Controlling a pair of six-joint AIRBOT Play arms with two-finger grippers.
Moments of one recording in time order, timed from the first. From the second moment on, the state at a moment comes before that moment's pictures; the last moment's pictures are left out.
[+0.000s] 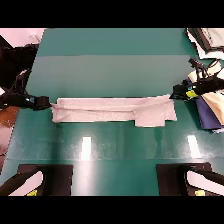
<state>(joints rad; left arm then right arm) 0.19 -1.07 0.93 1.16 -1.12 -1.30 -0.13 -1.26 1.15 -1.15 1.27 1.44</state>
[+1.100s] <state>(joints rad) 0.19 -1.14 1.04 1.11 -1.03 -1.35 -0.24 -1.32 1.23 -1.08 1.20 1.37</state>
